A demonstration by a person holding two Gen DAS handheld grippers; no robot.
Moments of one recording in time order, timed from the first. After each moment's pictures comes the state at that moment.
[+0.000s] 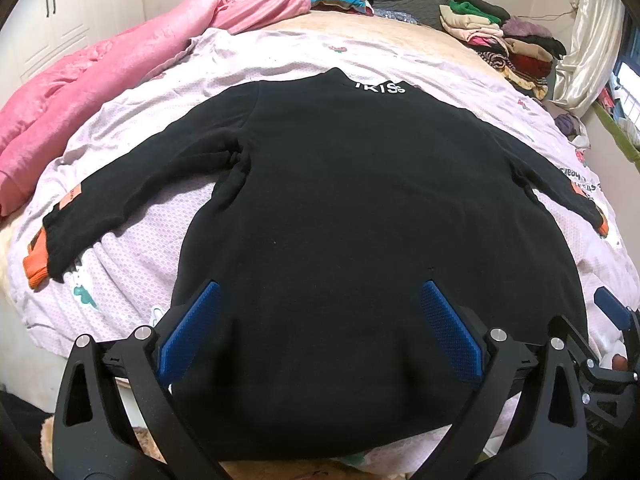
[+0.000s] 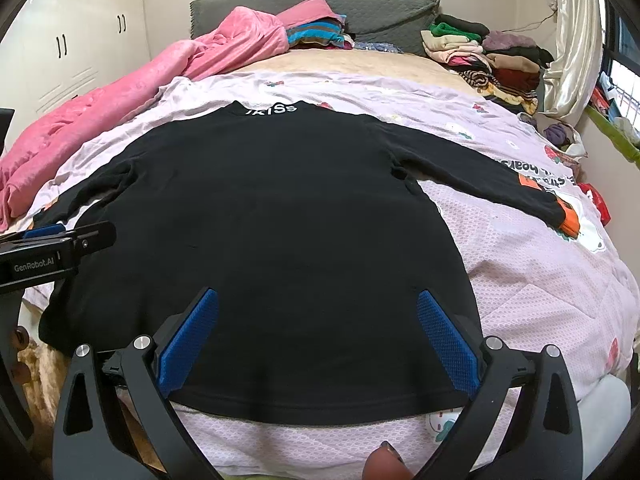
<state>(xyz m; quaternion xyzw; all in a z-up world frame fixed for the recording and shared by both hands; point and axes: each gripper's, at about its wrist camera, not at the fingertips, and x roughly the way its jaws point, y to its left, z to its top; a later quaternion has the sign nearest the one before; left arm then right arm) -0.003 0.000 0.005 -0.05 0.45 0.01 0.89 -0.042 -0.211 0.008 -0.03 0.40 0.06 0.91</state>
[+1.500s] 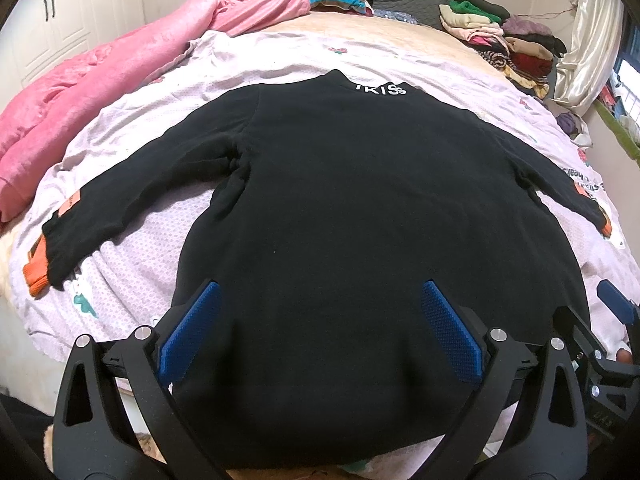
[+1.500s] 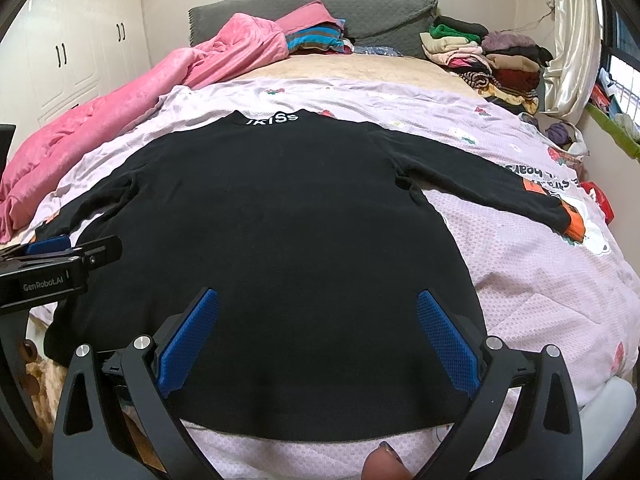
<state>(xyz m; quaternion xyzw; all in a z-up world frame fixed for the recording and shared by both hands) 0.003 0.001 0.007 -0.04 0.45 0.02 0.89 -0.033 -0.209 0.015 -0.02 0.40 0.06 0.92</state>
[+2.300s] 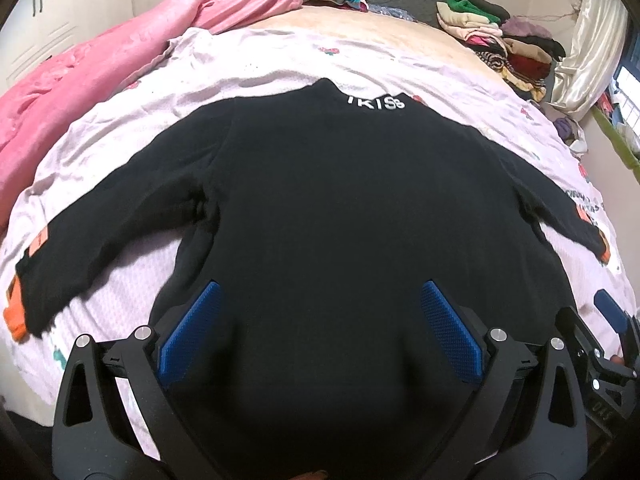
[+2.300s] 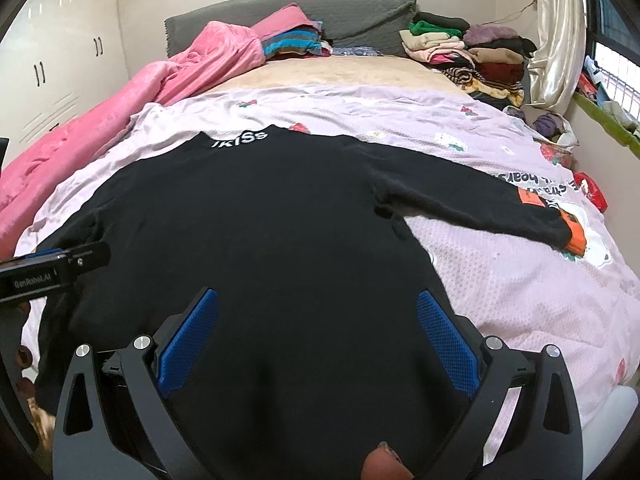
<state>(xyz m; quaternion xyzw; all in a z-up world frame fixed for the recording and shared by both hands) 0.069 -0.004 0.008 -0.06 0.46 0.00 0.89 0.022 -0.228 0.016 0.00 0.39 0.03 0.92</state>
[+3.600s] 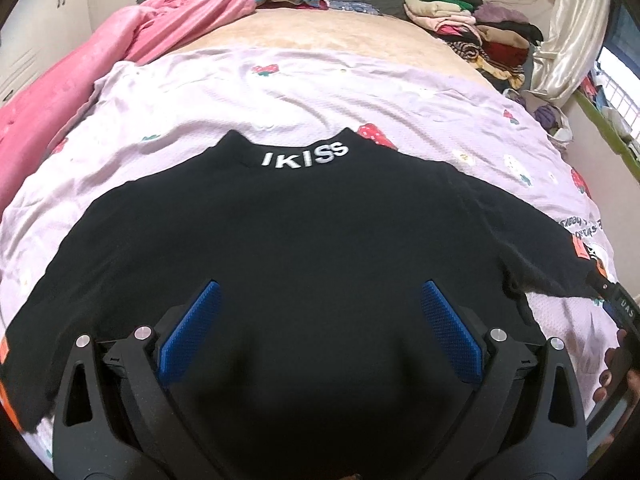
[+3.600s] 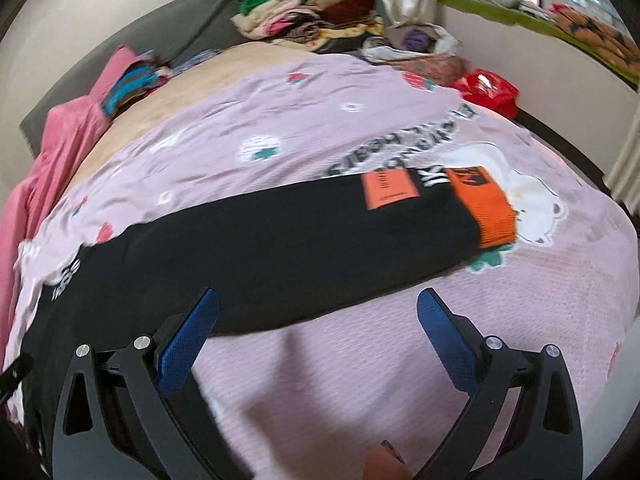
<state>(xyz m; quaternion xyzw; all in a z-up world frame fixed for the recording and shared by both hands) 0.184 -0.072 0.013 -0.03 0.46 -0.06 0.88 0.123 -0.428 -0.001 0.18 0.41 -0.19 0.88</state>
